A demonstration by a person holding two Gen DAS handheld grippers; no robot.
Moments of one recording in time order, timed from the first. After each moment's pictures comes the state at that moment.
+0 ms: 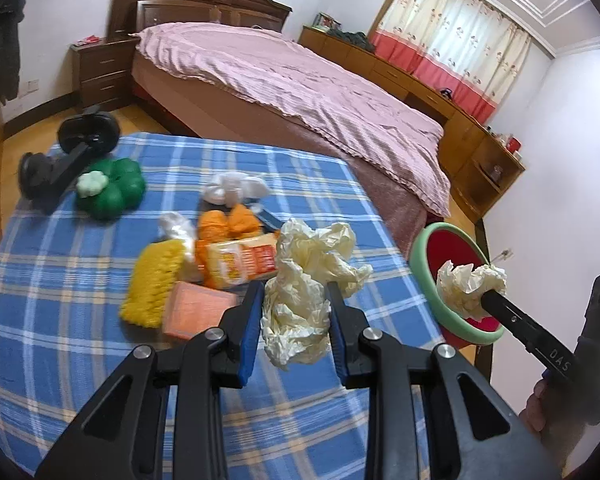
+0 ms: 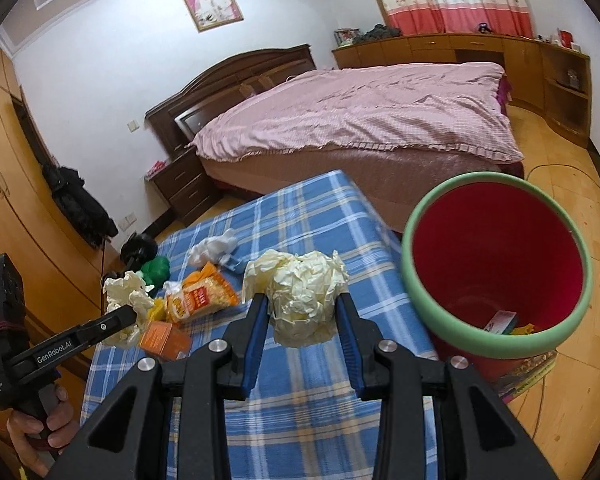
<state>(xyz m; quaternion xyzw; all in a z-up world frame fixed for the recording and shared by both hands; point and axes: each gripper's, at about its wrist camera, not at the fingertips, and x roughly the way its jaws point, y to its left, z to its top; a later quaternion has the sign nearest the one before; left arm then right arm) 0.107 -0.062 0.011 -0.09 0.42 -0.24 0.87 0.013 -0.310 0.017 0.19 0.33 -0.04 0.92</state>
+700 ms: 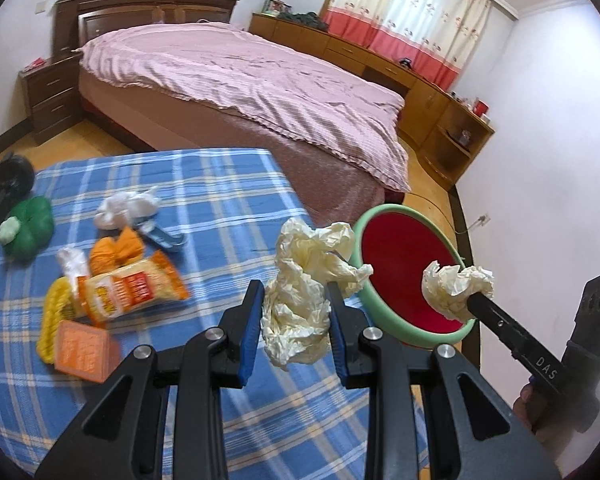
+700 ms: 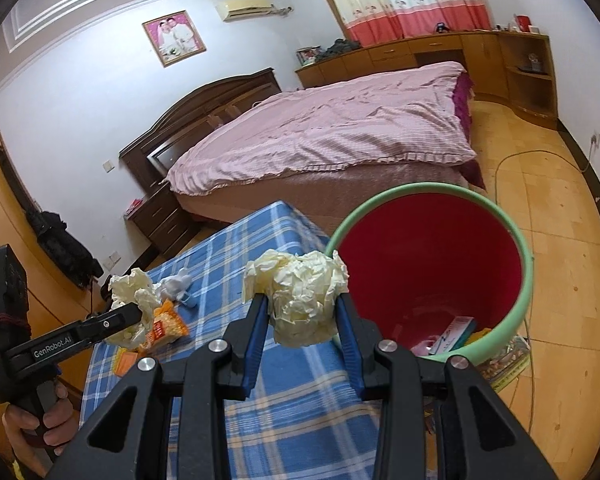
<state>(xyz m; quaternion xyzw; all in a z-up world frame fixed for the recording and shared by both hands) 0.107 -0.167 0.030 -0.04 0.42 -0.31 0.85 -0.024 -0.390 0.019 0.24 0.30 -0.09 0.92</state>
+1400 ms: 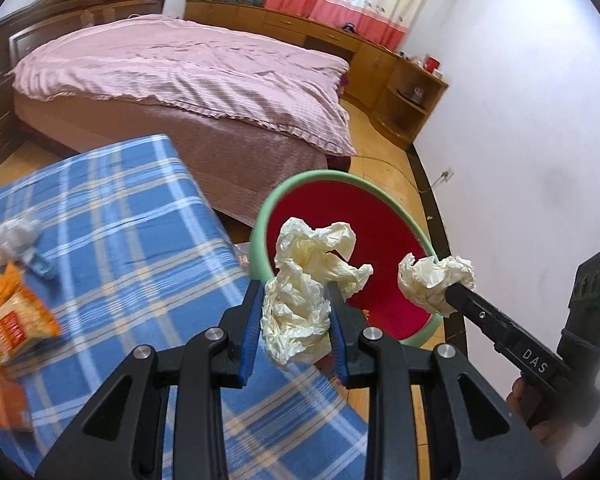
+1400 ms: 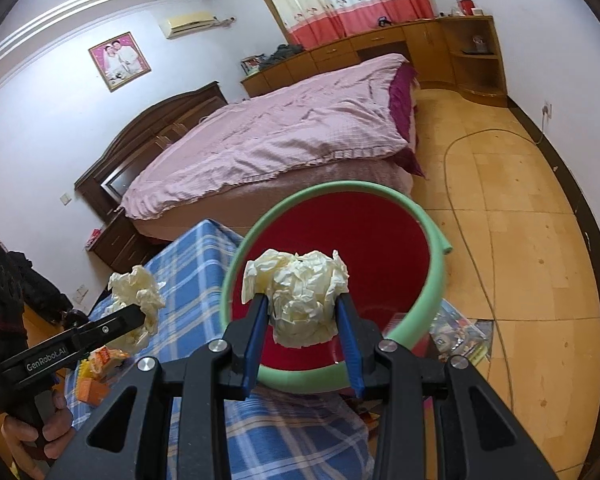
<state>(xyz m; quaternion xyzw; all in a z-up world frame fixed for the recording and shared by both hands) 0.098 -0.280 0.003 0.02 0.43 -0.40 0.81 -0.049 -0.461 -0.005 0.27 0.30 -0.18 0.90</state>
